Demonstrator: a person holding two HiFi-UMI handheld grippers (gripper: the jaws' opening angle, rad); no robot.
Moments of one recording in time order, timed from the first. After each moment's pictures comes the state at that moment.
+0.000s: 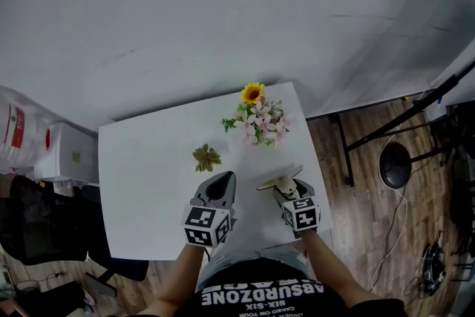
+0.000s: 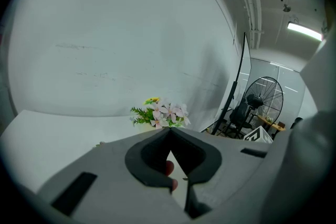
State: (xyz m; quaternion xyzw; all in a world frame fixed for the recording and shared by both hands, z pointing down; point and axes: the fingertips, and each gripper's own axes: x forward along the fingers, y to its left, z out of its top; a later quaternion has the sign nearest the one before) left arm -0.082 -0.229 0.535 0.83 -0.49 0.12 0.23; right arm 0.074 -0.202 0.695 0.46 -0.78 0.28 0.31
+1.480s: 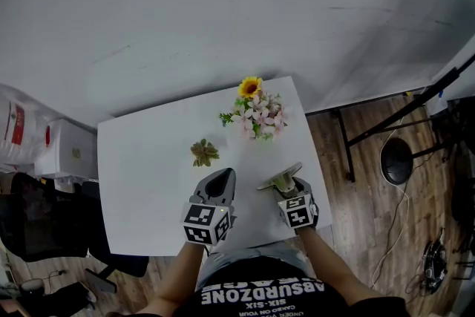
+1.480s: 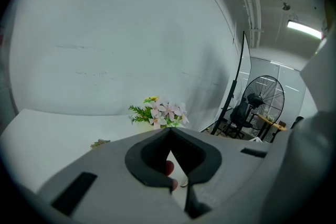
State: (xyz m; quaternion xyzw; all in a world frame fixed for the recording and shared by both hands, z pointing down) left arm -0.072 -0.221 0.536 0.83 -0.49 0.12 0.23; right arm 0.082 -0.188 0.729 0.45 -0.78 0.24 0.36
